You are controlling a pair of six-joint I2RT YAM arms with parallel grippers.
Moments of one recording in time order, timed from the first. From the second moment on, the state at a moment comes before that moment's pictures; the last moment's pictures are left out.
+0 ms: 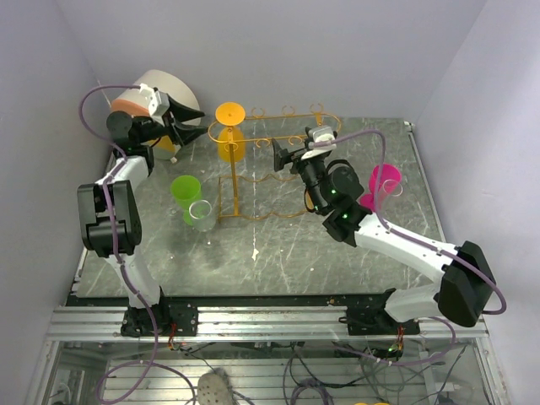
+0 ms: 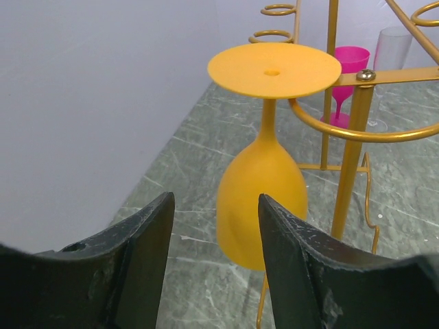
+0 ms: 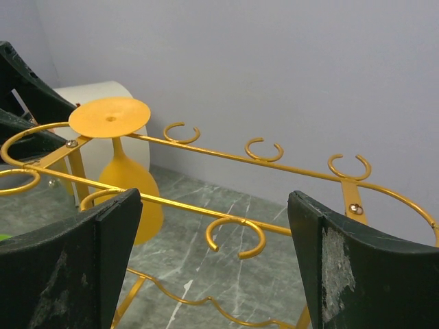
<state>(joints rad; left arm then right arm) 0.10 1.87 1.28 1.13 1.34 -0.33 0.83 1.34 0.95 0.72 0.41 -0.21</state>
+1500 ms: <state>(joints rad) 0.15 1.33 2.03 -1.29 0.19 0.19 0.42 1.04 1.35 -0.75 0.65 0.32</state>
